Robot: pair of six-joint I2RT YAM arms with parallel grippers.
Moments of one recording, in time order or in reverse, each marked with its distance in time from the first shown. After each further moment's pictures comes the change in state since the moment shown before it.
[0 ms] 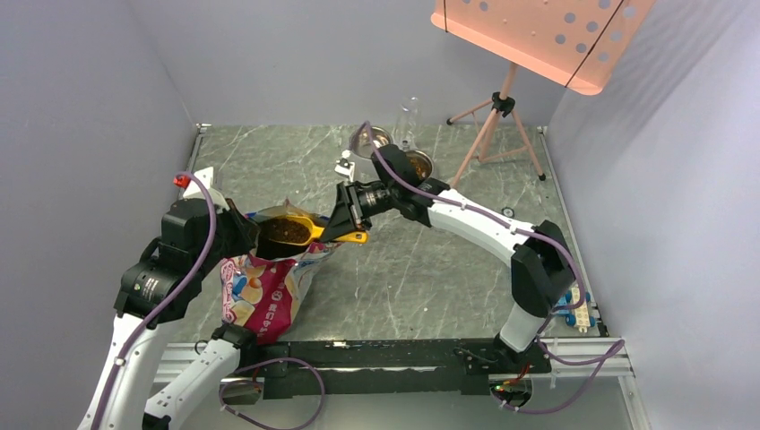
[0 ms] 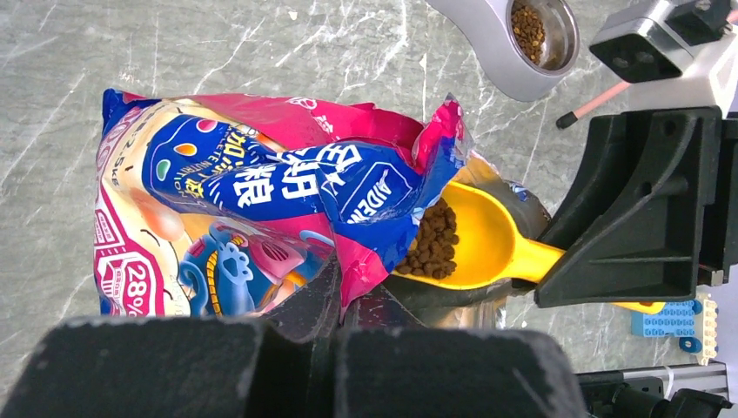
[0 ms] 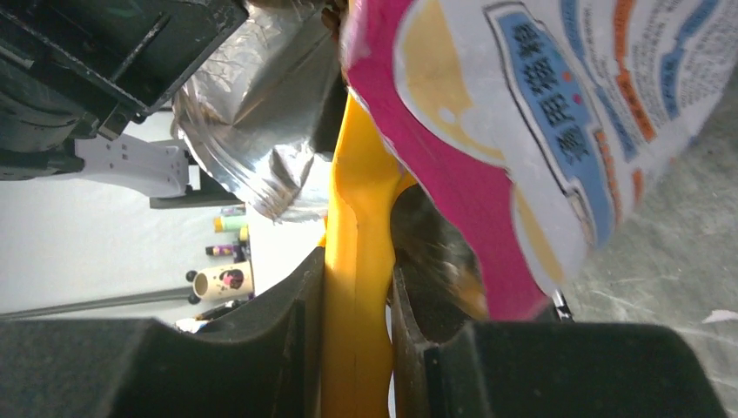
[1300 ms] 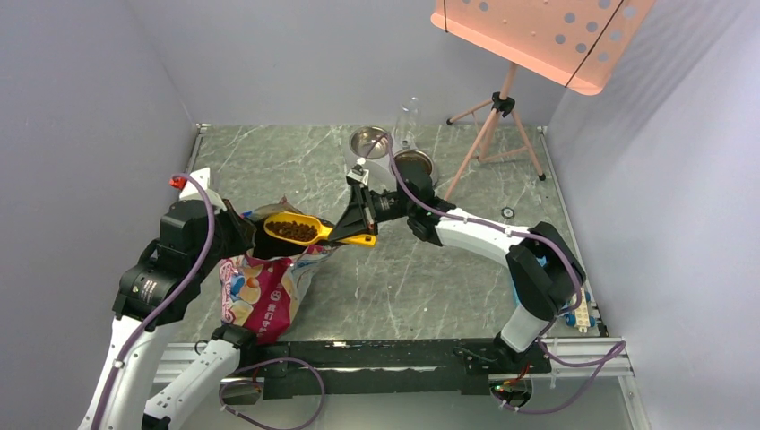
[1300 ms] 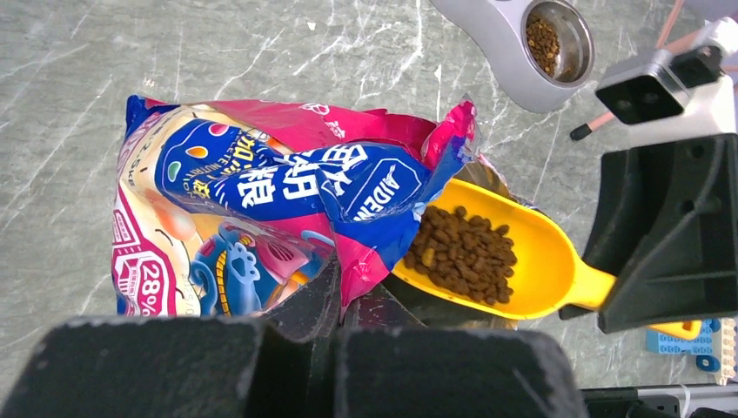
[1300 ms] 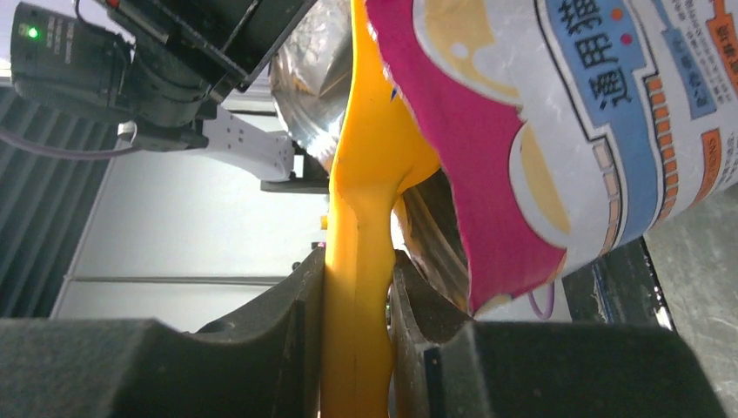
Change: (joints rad) left arm -0.001 -0.008 0.002 -0.005 -0.038 0.008; right arm -0.043 -0.050 -0.338 0.732 -0.127 0.525
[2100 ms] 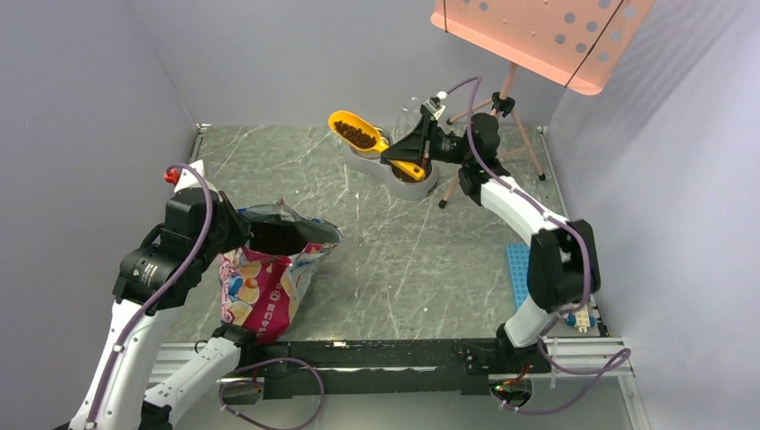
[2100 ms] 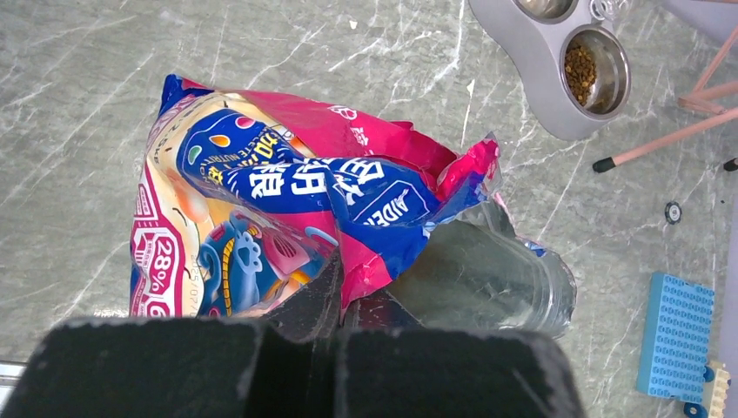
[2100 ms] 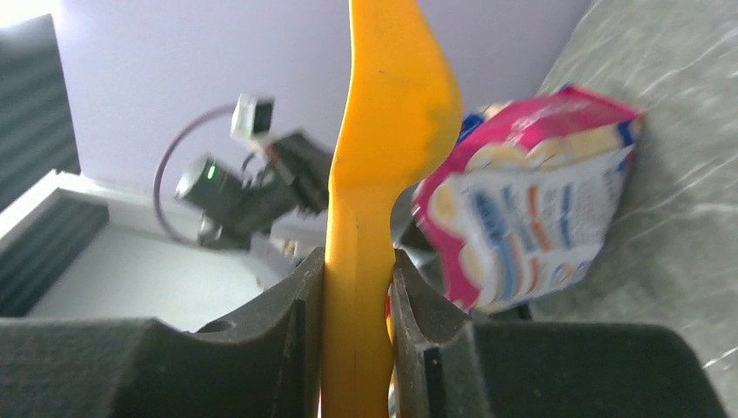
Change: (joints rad) left arm -0.007 0.097 0.095 -0.093 -0.113 -0.102; right arm -0.399 -0.088 0.129 0.039 -0.048 0.022
